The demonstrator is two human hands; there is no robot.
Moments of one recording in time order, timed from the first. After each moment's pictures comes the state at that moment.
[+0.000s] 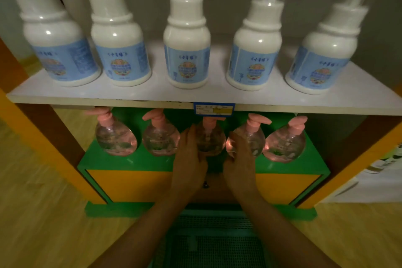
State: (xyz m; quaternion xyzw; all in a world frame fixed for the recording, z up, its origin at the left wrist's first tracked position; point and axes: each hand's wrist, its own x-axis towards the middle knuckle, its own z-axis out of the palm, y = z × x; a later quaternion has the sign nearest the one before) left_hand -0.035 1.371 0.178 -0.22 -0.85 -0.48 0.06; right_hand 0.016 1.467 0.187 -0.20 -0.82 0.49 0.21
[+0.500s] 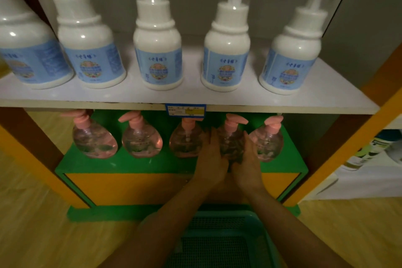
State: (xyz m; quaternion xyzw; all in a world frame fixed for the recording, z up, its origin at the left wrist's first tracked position) left_hand -0.009 1.455 0.195 -0.23 -0.86 -0.44 -0.06; right_hand 0.029 1.538 0.165 -0.20 -0.84 0.45 0.23
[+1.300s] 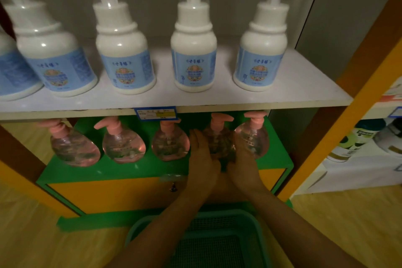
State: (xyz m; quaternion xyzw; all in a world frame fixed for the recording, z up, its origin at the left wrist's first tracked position) left_hand 0.007 1.477 0.182 -0.20 -0.85 -0.49 -0.03; right_hand 0.049 1.566 0.178 -0.17 -0.87 0.43 0.20
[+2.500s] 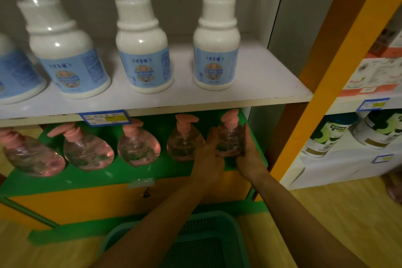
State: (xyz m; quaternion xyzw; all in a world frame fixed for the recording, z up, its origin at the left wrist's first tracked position) left_hand 0.025 1.546 0.194 -0.27 -0.83 -0.46 -0.14; right_hand 0.060 1.658 0.164 -0.22 -0.82 0.50 0.15
